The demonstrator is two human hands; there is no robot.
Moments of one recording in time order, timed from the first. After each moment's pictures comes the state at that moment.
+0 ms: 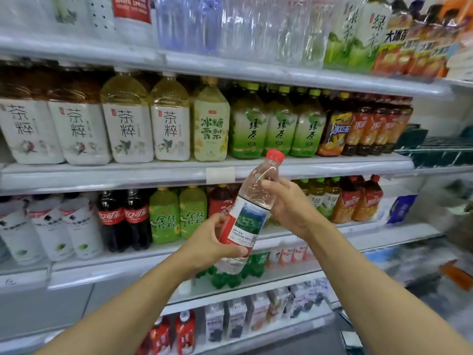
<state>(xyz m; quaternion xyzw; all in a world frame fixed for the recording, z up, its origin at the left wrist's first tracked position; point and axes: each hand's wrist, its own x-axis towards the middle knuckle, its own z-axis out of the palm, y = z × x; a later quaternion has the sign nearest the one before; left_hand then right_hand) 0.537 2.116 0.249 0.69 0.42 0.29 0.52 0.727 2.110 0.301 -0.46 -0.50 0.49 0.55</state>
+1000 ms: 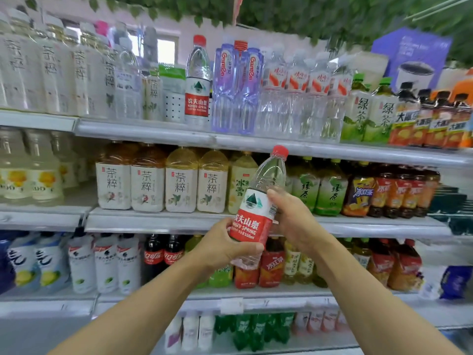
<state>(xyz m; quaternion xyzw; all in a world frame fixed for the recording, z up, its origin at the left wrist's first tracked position) 0.506 2.090 0.355 0.65 0.39 0.40 0.52 0.669 2.097 0.394 -0.43 -0.57 0.45 0.53</state>
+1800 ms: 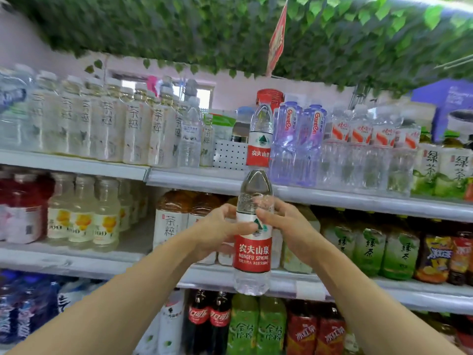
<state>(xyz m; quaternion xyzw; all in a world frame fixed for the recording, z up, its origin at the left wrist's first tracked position) 0.358 2.162 0.451 0.65 0.39 0.42 0.49 0.534 2.164 0.461 -0.35 -0.70 0.40 0.48</state>
